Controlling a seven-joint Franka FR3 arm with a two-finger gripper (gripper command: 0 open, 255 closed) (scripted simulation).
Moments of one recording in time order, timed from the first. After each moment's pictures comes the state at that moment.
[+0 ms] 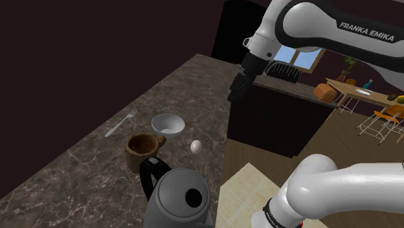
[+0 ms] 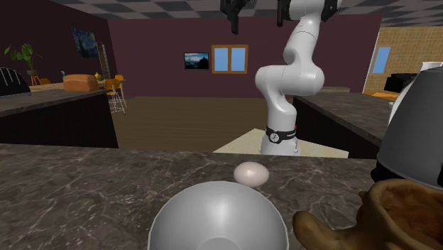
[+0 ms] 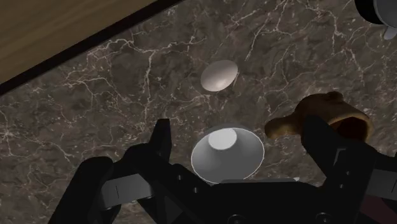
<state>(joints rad) 0.01 -0.75 0.03 -2.30 0.12 1.65 -0.16</state>
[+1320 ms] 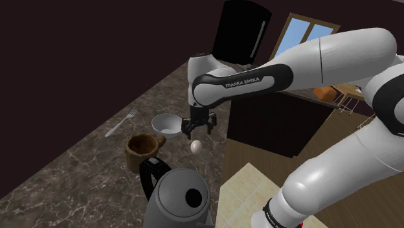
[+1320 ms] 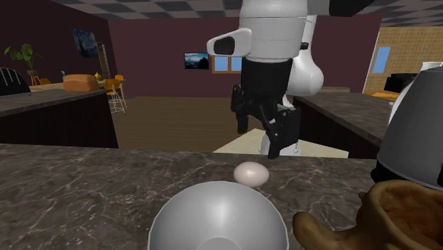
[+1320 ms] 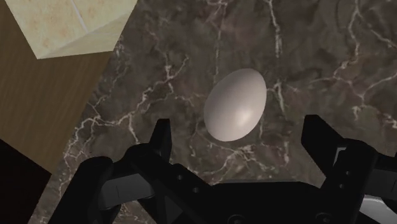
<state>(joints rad) -0.14 -0.22 0.40 -2.35 0.00 1.96 0.60</state>
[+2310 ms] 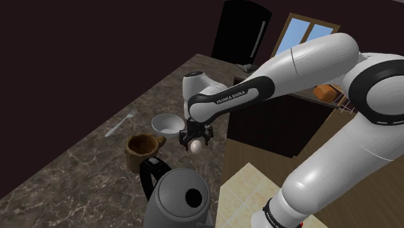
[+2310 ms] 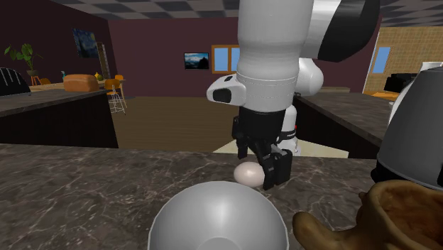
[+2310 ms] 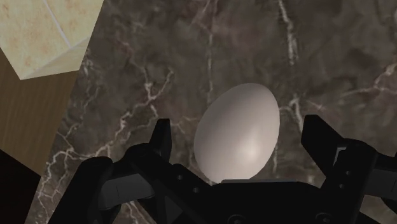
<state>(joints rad) -0.15 -0.10 0.42 -2.40 -0.05 2.09 0.72</state>
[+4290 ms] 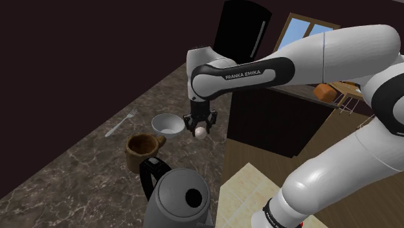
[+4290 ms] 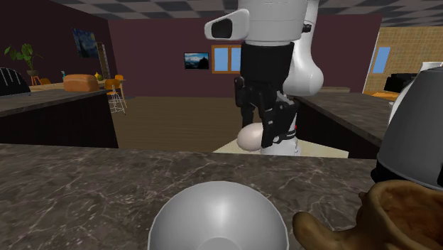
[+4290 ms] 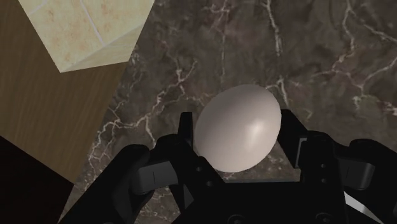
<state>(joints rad) -0.15 -0.22 0.40 -2.28 0.00 1.85 0.67</state>
